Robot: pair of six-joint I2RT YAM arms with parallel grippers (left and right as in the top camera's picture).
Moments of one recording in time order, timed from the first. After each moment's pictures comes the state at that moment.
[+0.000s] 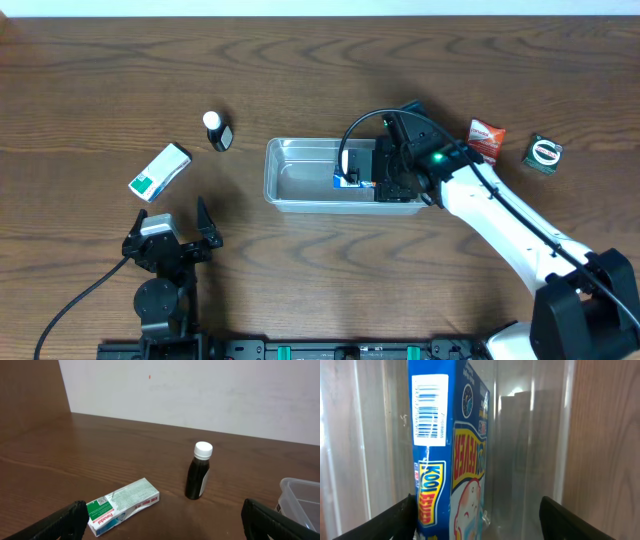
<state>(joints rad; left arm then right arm) 0.09 0.01 0.02 -0.12 -0.09 -0.08 0.48 1.61 1.11 -0.60 -0.10 -1.06</state>
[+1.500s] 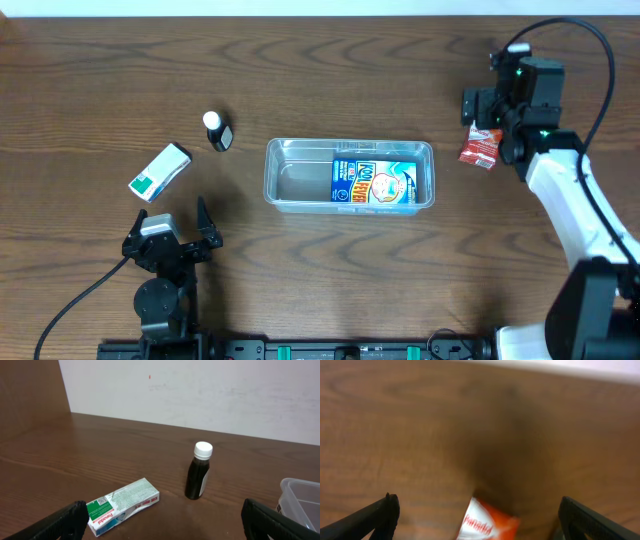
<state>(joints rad) 0.09 0.01 0.02 -0.12 -0.09 -0.08 -0.02 1.62 1.11 -0.24 0.03 -0.05</state>
